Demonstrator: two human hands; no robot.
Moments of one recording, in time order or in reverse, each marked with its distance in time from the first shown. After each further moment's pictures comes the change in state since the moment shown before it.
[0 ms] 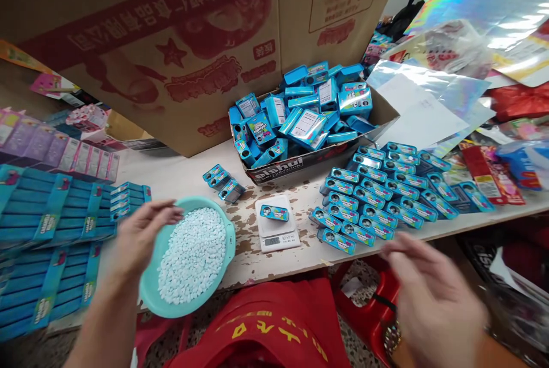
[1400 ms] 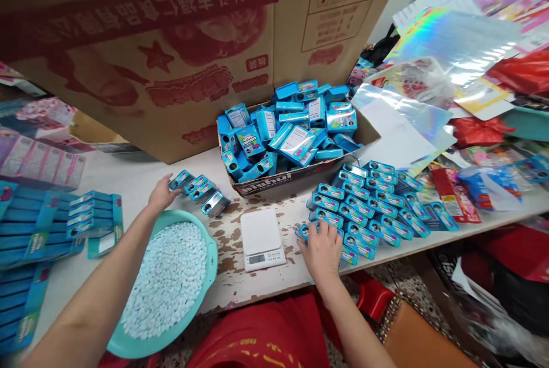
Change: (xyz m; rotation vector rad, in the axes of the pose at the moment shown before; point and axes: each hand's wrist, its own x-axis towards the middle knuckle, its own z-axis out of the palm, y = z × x) left_hand 0.180 -0.138 0.039 0.833 -0.023 -0.080; right_hand 0.059 0.064 0.115 -1.249 -0.131 -0.672
